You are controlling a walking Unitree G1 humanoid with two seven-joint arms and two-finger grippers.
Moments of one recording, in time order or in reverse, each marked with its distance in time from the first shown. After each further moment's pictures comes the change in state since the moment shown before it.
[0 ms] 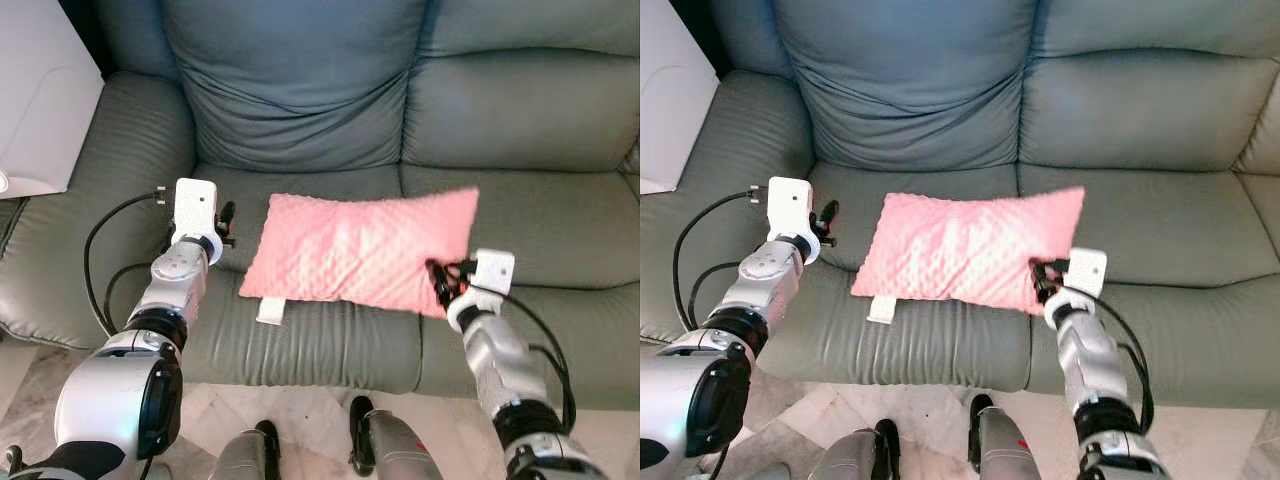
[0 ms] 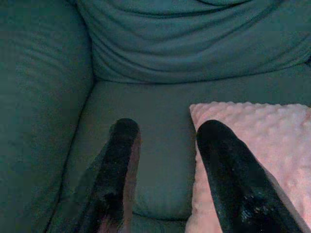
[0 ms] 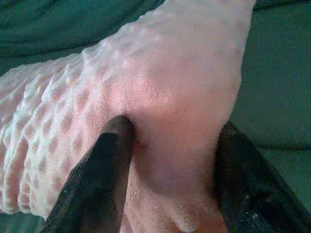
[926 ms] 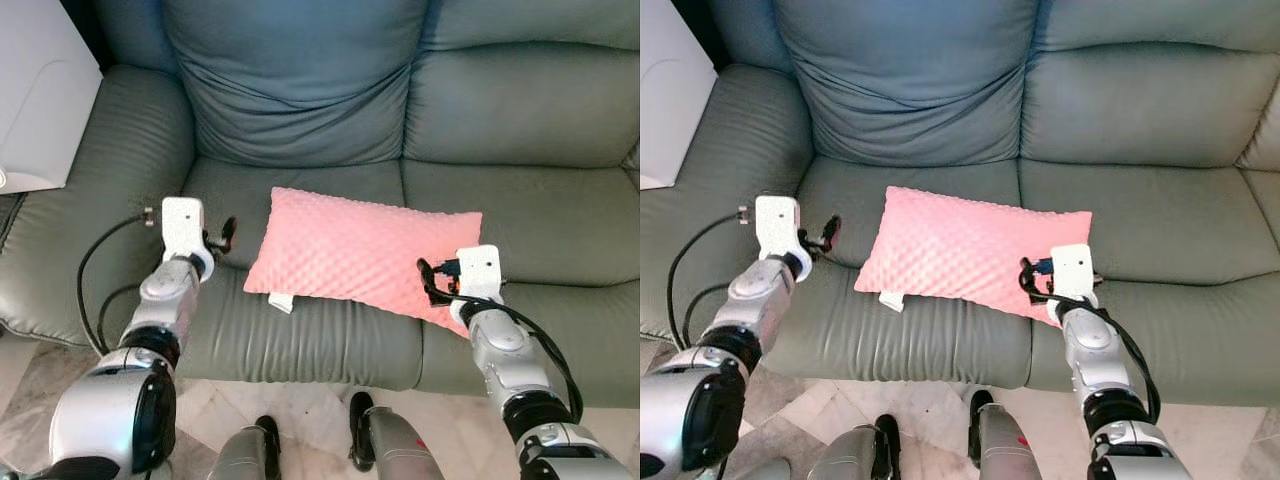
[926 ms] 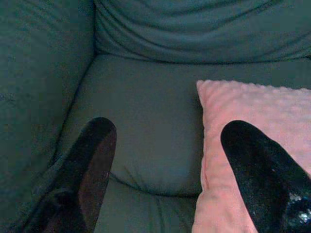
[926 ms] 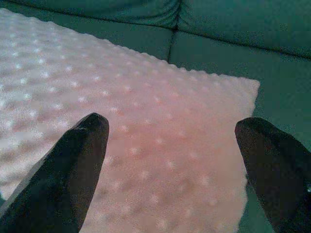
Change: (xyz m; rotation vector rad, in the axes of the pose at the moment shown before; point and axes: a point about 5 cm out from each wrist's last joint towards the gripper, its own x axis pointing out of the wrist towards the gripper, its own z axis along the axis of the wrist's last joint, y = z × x) left arm -0.011 0.010 -0.024 -0.103 0.027 -0.007; right arm 0.006 -0.004 0.010 -0.357 -0.012 -0.022
